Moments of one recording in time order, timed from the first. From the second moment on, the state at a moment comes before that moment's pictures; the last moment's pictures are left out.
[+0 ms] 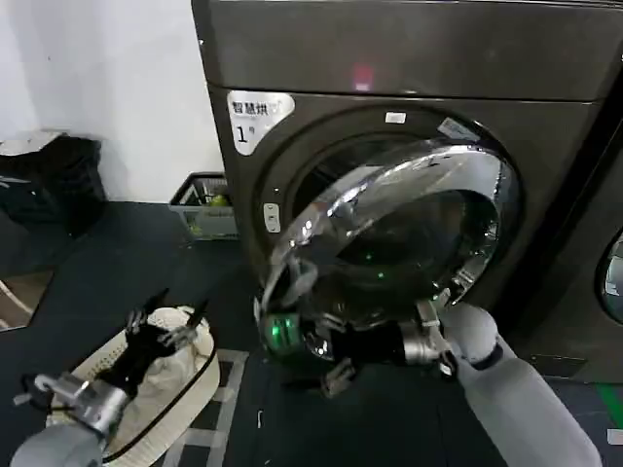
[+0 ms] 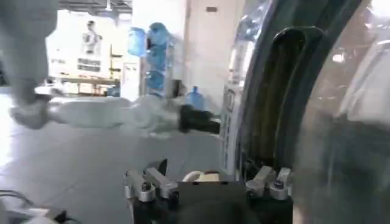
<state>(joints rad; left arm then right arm) 1.49 -0.95 -0.72 -2.10 -0.61 0.05 0.17 -0.80 0.97 0.18 1.86 0.55 -0.17 -1.37</state>
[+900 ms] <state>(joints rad) 1.20 -0.77 -0.29 -2.03 -0.67 -0.01 0.37 -1.20 0.91 0.69 1.84 0.63 -0.01 -1.46</state>
